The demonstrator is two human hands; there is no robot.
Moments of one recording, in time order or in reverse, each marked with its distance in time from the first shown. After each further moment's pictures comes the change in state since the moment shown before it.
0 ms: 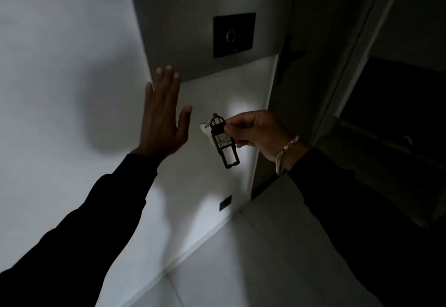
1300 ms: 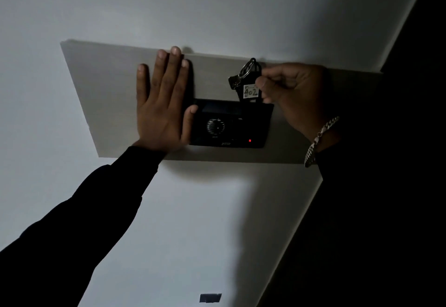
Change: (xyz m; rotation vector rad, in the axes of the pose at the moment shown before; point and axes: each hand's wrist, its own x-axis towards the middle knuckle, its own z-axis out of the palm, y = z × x) left_hand 0.217 -0.017 0.118 0.979 0.406 -0.054; right_hand 0.324 -0.087 -0.195 -0.045 -0.155 -0.705
